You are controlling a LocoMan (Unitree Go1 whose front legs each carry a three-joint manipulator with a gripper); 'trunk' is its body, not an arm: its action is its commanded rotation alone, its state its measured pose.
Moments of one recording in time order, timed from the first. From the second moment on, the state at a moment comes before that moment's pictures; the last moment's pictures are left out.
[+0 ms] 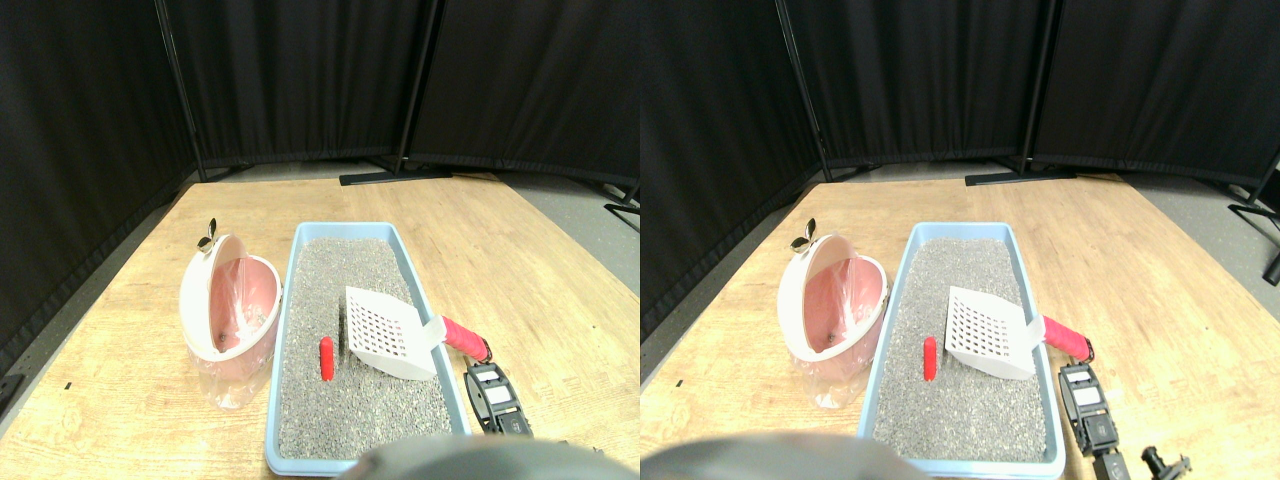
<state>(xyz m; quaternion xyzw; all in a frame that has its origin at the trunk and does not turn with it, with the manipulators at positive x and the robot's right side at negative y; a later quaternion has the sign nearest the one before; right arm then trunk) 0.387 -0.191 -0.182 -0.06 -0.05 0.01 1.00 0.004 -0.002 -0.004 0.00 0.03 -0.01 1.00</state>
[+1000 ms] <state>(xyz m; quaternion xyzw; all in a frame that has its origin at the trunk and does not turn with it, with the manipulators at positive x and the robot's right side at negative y) 0.412 -0.208 -0.185 0.06 -0.06 0.03 1.00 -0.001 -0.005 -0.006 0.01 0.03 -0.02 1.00</state>
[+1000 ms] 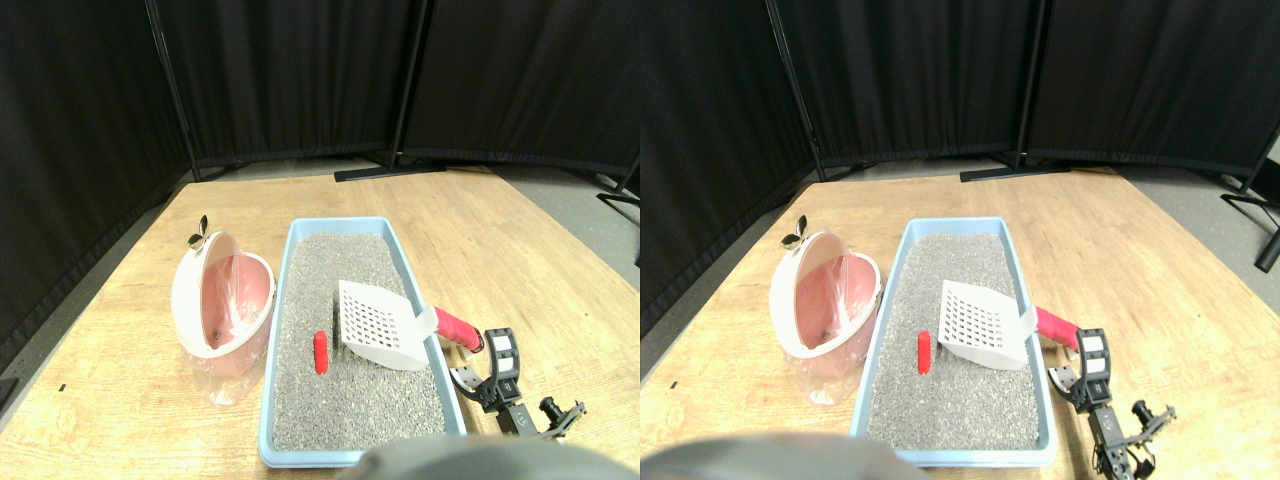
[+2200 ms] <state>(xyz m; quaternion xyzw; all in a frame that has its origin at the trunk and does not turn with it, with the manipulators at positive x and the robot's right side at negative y) 0.474 -0.211 -0.197 0.10 0.01 0.01 0.99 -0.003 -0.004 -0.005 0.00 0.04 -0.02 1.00</state>
